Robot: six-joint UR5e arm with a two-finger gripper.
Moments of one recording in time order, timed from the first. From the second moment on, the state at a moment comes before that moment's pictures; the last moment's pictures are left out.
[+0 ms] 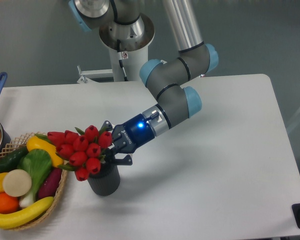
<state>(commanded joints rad) 2.54 -2.02 -1.90 -0.79 0.11 1.43</state>
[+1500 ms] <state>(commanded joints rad) 2.72 -1.73 -1.95 -0.79 0.53 1.48</state>
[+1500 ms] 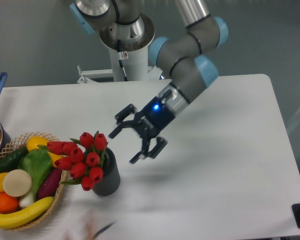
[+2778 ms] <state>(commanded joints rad) 2.95 -1.41 -1.82 -1.21 1.19 2.07</state>
